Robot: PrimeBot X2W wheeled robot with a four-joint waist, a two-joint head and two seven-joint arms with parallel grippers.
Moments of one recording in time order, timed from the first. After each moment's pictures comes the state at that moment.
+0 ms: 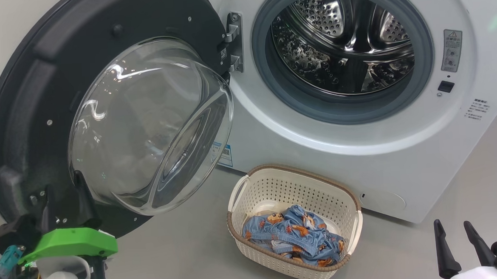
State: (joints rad) left arm -0.26 0.09 -0.11 0.31 -0.50 0.04 -0.21; right arm 0.14 -0.07 -0.10 0.30 0.25 0.12 -0.26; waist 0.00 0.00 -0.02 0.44
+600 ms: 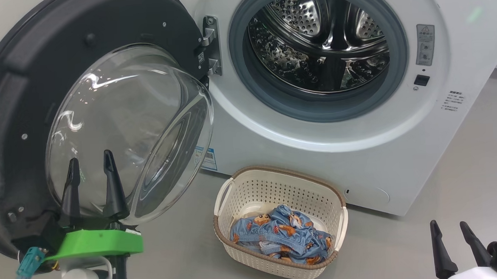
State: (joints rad) left arm -0.20 0.08 -0.20 0.07 -0.43 0.02 -0.23; right arm 0.14 -0.07 -0.09 0.30 0.25 0.12 -0.26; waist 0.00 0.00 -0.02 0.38
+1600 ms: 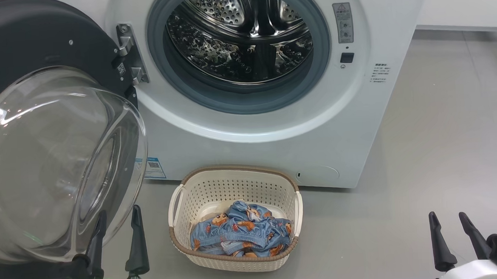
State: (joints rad) left arm 0.01 0.11 -0.28 -0.02 -0.37 0.03 -0.20; right arm 0.13 -0.08 -0.07 0.28 0.24 0.12 -0.26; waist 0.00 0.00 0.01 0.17
